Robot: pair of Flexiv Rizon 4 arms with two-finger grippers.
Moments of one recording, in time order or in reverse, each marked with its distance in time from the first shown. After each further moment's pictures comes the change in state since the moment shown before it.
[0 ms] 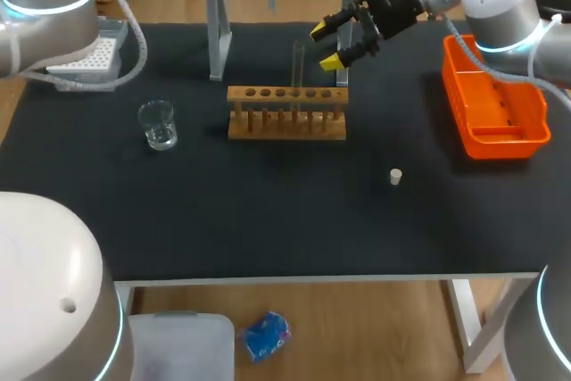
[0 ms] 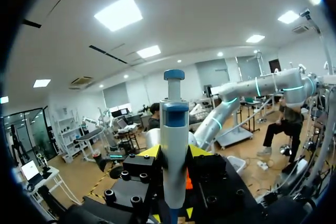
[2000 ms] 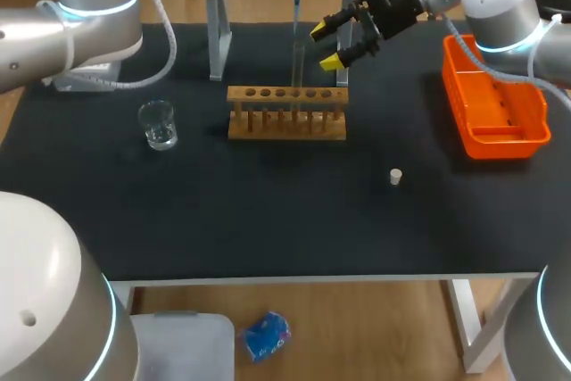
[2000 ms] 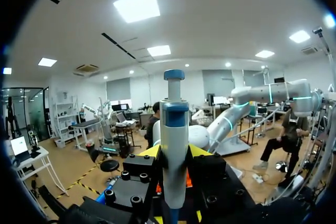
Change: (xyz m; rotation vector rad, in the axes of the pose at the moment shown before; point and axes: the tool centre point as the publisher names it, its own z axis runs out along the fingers) left arm -0.051 0.057 0.031 0.037 -0.006 -0.152; right arm 0.000 0.000 0.000 0.000 0.000 0.000
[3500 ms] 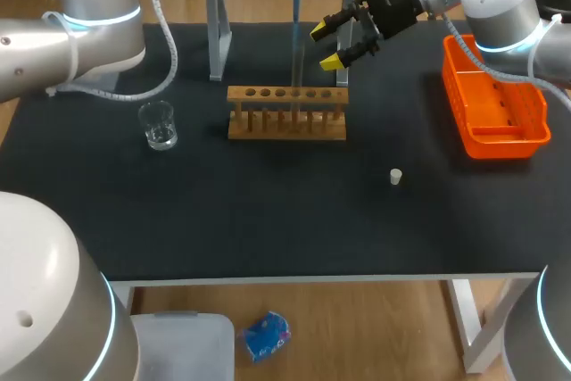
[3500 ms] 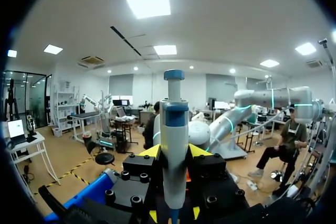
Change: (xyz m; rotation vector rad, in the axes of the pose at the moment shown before) left arm -0.006 0.026 -0.002 0.010 -0.008 -0.092; right arm 0.000 0.000 0.000 0.000 0.000 0.000
